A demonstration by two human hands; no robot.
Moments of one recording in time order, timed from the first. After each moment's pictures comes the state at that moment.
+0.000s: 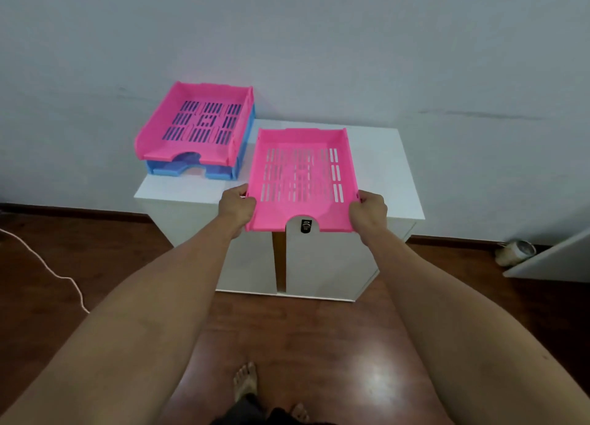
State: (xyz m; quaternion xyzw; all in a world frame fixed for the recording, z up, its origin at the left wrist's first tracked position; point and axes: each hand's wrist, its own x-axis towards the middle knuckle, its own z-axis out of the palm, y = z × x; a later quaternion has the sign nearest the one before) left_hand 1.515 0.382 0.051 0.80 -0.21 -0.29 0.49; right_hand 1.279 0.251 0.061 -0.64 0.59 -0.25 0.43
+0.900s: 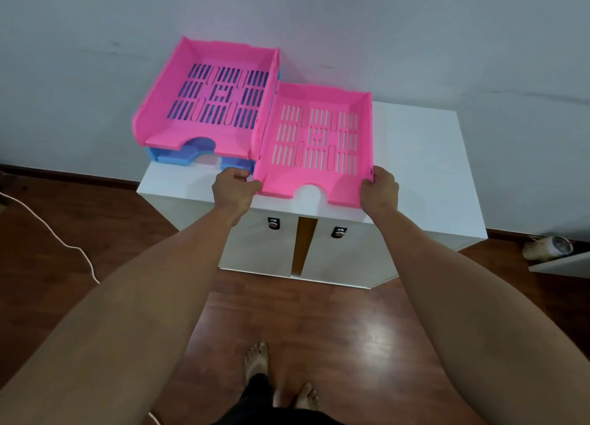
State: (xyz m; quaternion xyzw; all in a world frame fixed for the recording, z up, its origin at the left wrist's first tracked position) left_hand 1.622 0.347 0.005 0.83 -0.16 -0.24 0.47; right_hand 1.394 0.176 0.010 -0.70 0.59 -0.19 0.36
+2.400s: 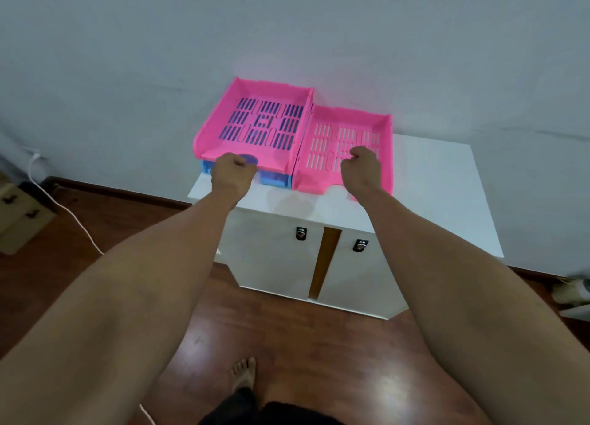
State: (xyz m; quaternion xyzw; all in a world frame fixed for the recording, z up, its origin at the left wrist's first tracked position) left_hand 1.674 0.400 0.079 0.83 -0.15 -0.17 0.50; right_hand 1.474 0.231 0.102 -0.74 0.48 -0.23 0.41
